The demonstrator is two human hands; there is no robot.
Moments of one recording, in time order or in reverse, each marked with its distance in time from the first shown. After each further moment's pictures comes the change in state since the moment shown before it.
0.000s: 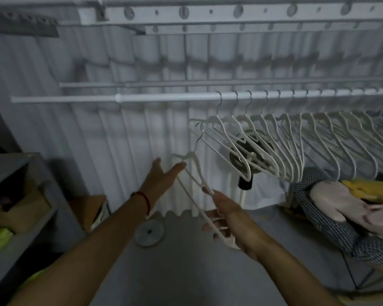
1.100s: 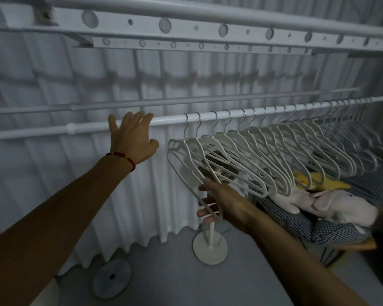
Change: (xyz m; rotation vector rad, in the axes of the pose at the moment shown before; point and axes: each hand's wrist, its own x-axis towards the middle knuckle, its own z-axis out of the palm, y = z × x) left_hand 0.176 0.124 -0.042 1.098 0.313 0.909; right_hand 0.099 -0.082 0.002 -0.008 0.285 0.075
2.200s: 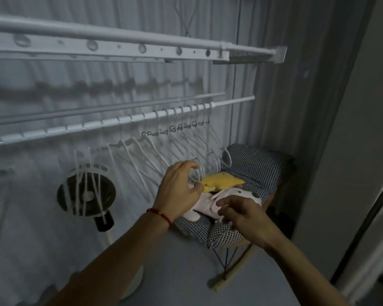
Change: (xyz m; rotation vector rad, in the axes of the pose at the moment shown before) left_hand -0.012 0.647 0.047 -0.880 -0.224 0.230; right_hand -0.148 0.115 -0.546 -0.476 0.502 -0.259
